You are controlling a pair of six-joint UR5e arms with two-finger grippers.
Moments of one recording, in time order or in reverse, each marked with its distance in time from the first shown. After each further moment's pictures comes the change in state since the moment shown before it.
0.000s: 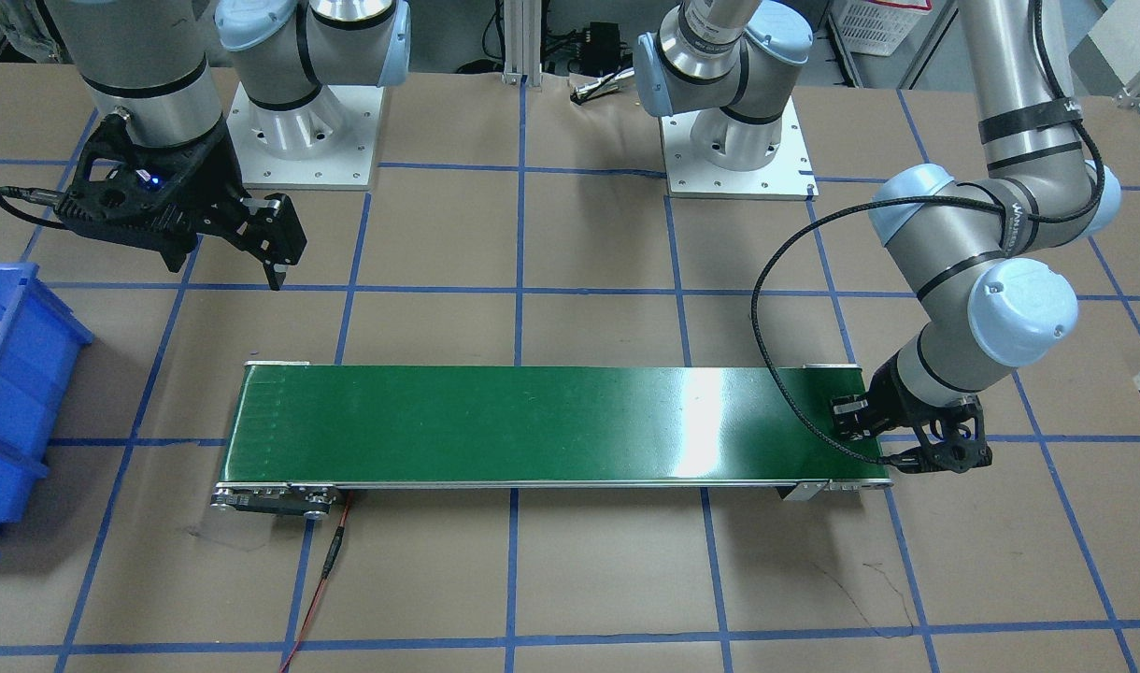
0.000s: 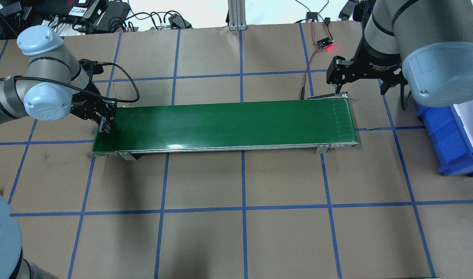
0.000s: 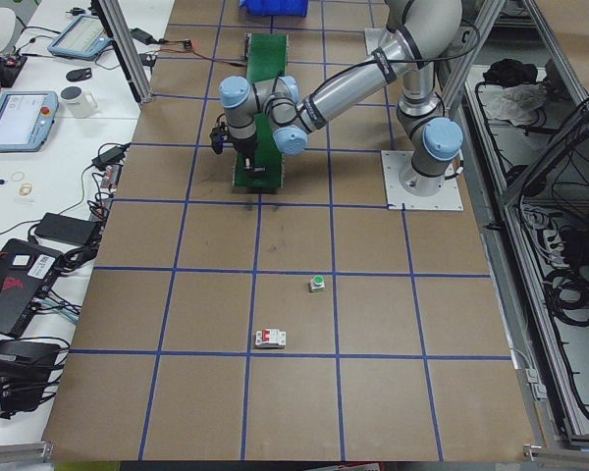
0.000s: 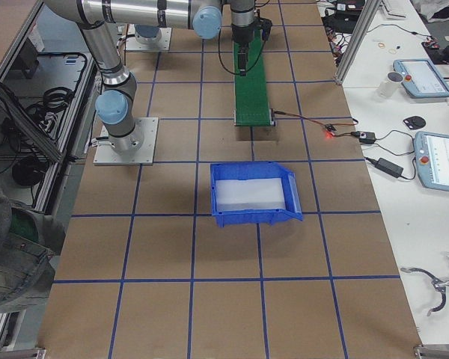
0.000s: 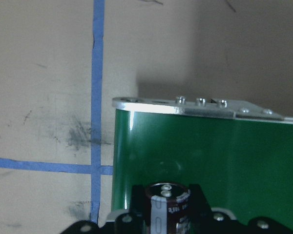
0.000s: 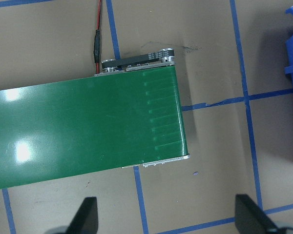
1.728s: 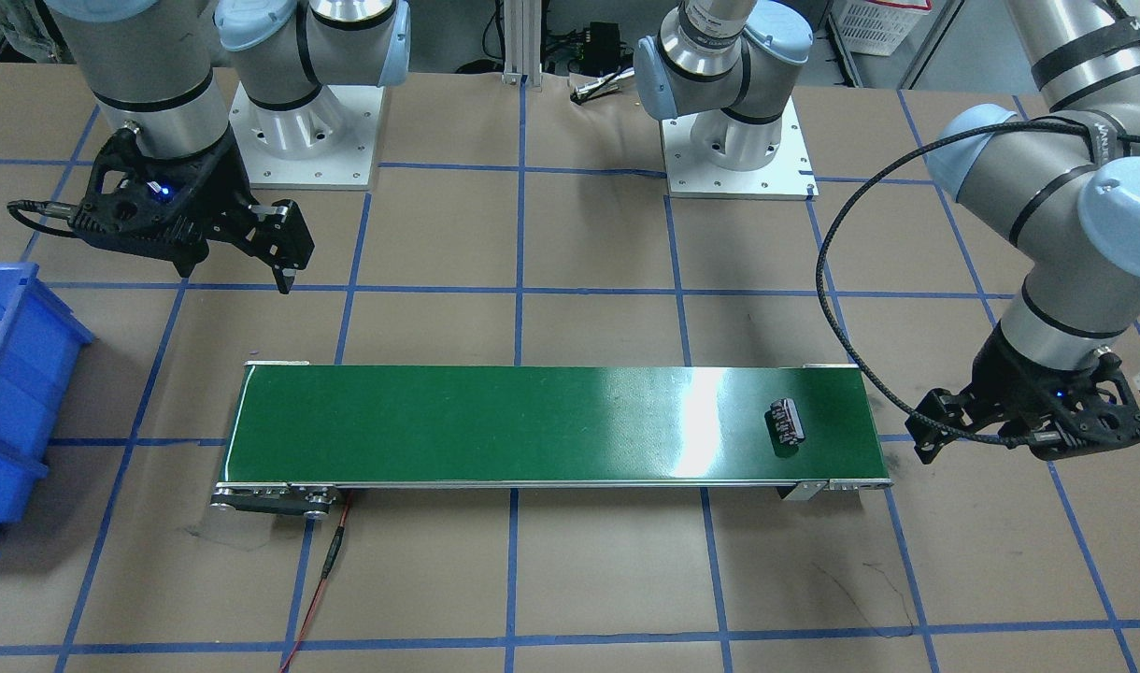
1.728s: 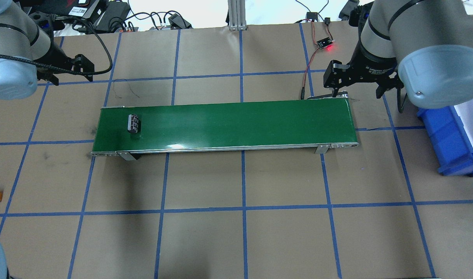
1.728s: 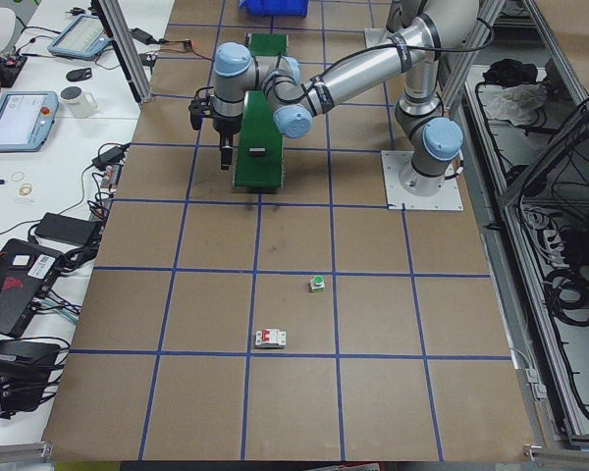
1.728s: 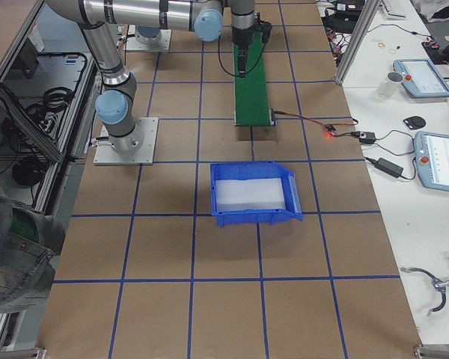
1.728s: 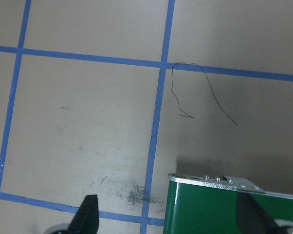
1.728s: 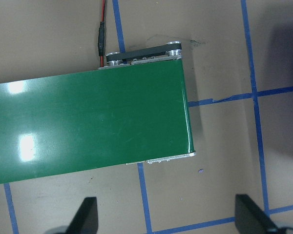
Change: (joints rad) left arm 0.041 0.084 0.116 0.077 -0.010 0.002; right arm 0.001 0.011 0.011 -0.002 0.017 -0.012
